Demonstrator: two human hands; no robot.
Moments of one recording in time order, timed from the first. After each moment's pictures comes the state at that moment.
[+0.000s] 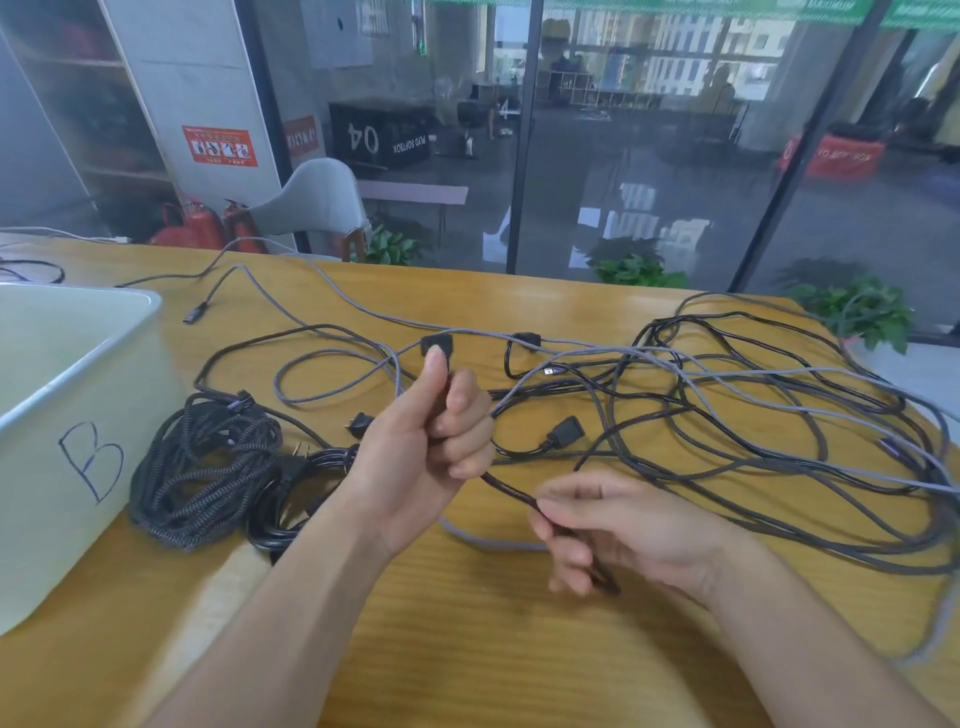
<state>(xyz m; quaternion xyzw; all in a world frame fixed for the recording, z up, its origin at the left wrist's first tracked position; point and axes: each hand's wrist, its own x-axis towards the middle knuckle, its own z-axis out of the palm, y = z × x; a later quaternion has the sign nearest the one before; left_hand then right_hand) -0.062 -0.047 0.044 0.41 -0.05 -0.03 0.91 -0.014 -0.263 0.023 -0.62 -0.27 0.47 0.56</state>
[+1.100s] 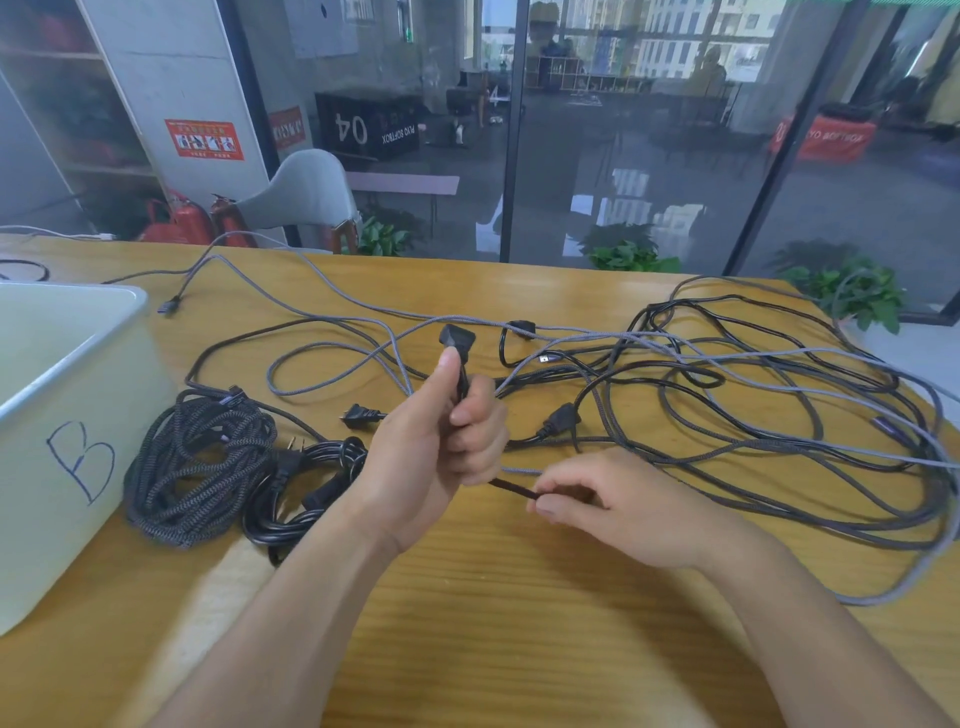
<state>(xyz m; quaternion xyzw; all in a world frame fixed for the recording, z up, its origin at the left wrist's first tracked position) -0.065 -0.054 0.038 0.53 -0.08 -0.04 0.85 -0.007 -0.268 0.015 -0.88 -0.37 0.17 0.25</state>
